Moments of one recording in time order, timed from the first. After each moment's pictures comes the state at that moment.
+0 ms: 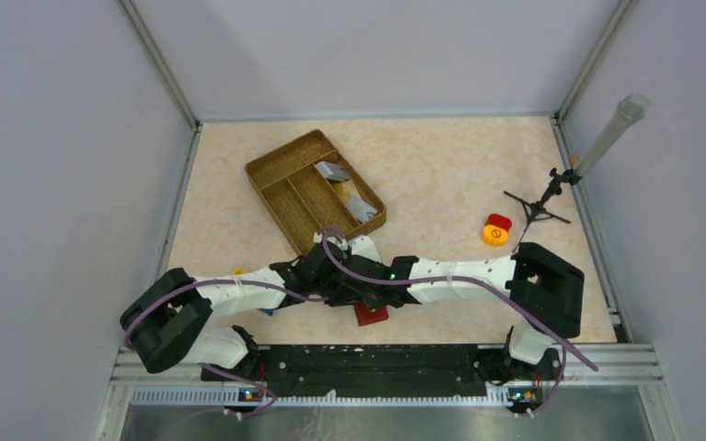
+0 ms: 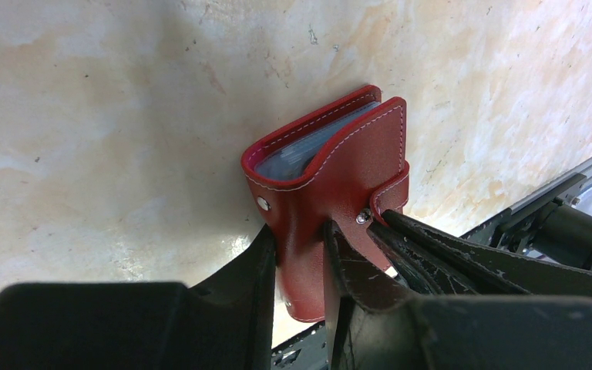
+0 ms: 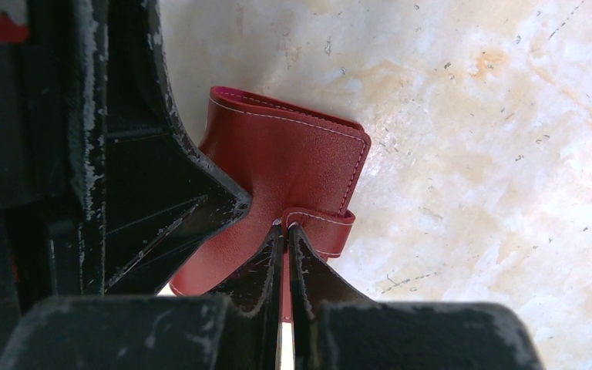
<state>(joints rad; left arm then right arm) -0.85 1.35 0.50 -0.06 0.14 -1.02 1.24 1.67 1.04 -0.51 0.35 0.62</state>
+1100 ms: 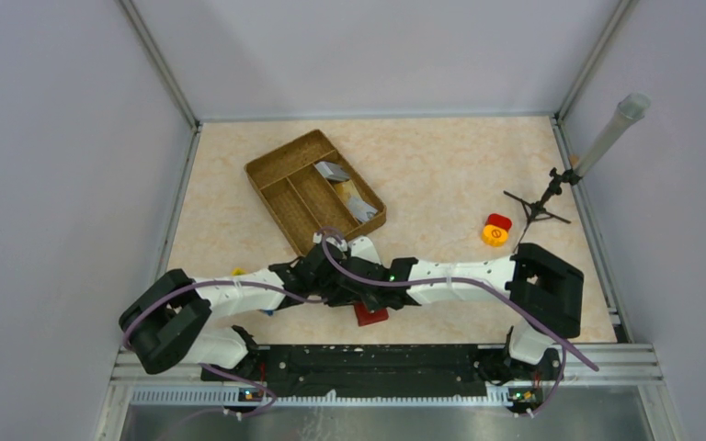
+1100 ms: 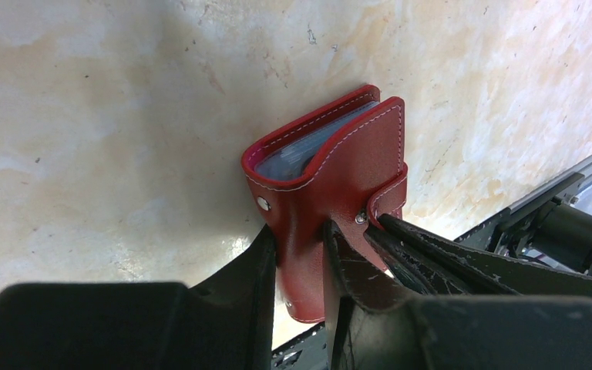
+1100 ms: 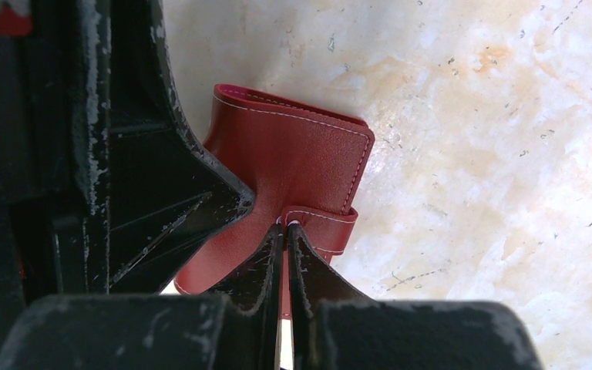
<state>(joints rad) -0.85 1.34 0.49 -0.05 0.14 -1.02 1.25 1.67 1.04 -0.51 0.36 0.64</state>
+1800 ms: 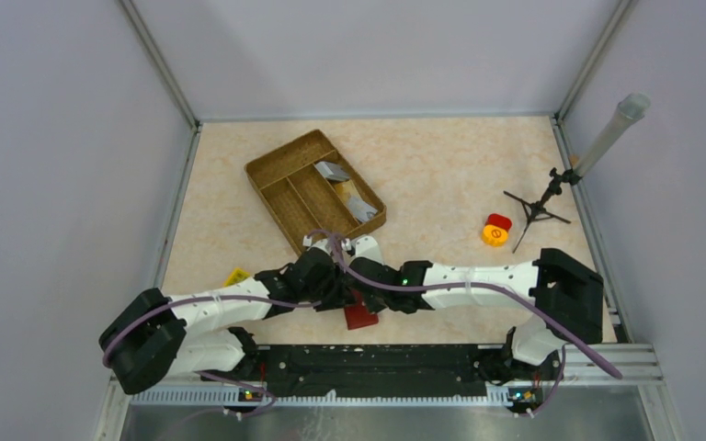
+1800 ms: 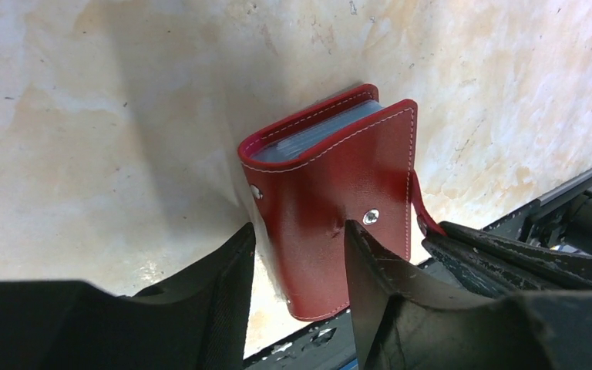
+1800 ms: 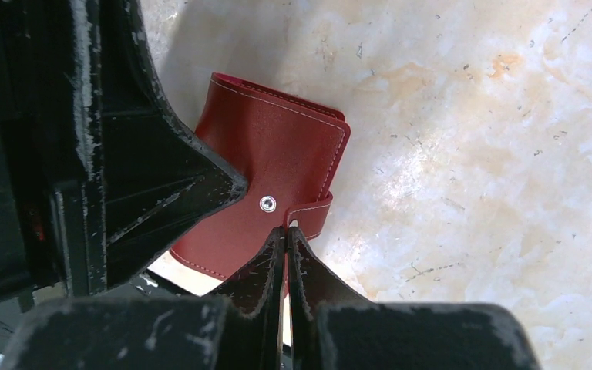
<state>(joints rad) -0.86 1.19 0.43 -0.13 0.08 -0.98 1.27 1.56 0.99 -0.46 0.35 0.66</state>
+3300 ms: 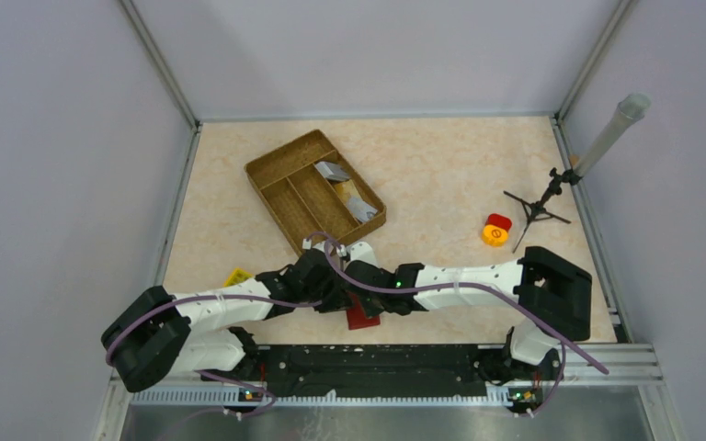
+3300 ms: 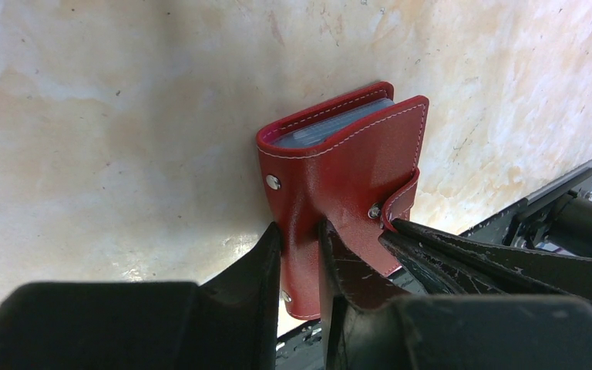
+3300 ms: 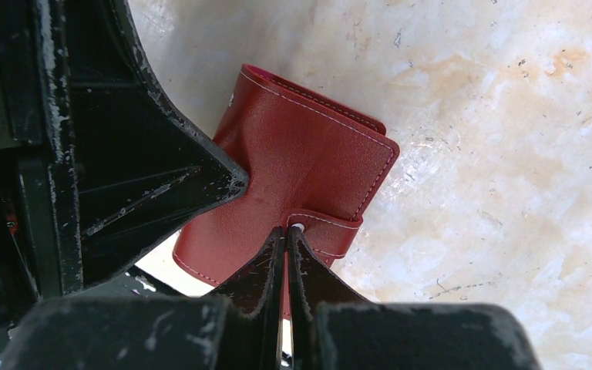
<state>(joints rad) -0.85 1.20 0.41 -0.09 0.11 -1.02 1.27 1.63 0.98 -0.40 0.29 0.64</state>
